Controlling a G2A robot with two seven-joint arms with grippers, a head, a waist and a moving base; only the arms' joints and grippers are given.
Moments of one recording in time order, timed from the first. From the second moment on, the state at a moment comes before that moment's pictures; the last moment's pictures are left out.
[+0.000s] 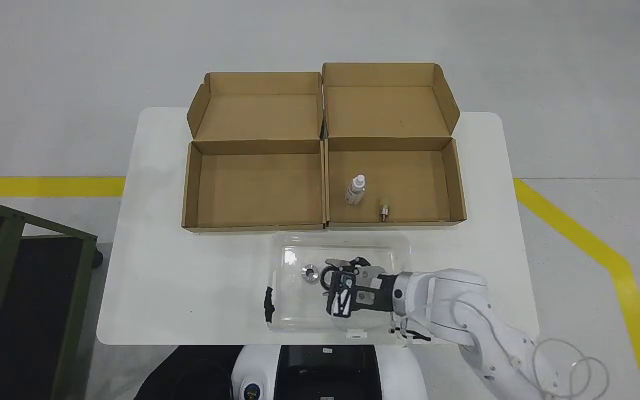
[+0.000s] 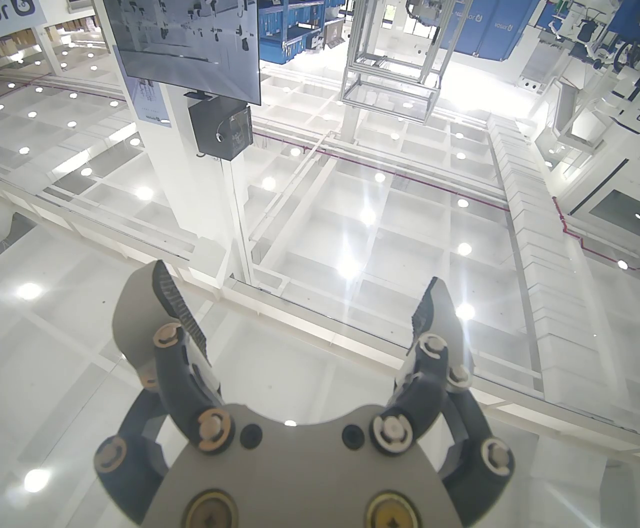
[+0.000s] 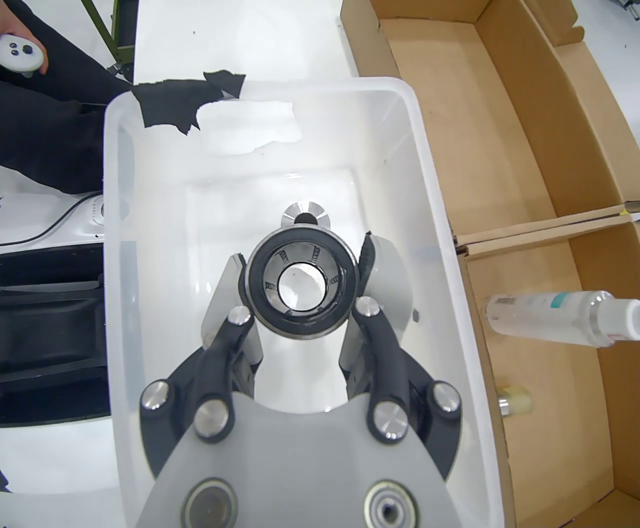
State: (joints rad) left arm -0.23 -0.27 -0.37 -1.29 3.07 0.37 0.06; right arm -1.31 -1.07 1.04 -2.03 -1.36 -0.75 0.55
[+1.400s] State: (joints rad) left arm -0.23 -0.27 -0.37 -1.29 3.07 0.37 0.06; right arm -1.20 -1.07 1.17 -2.00 -0.80 -0.74 0.34
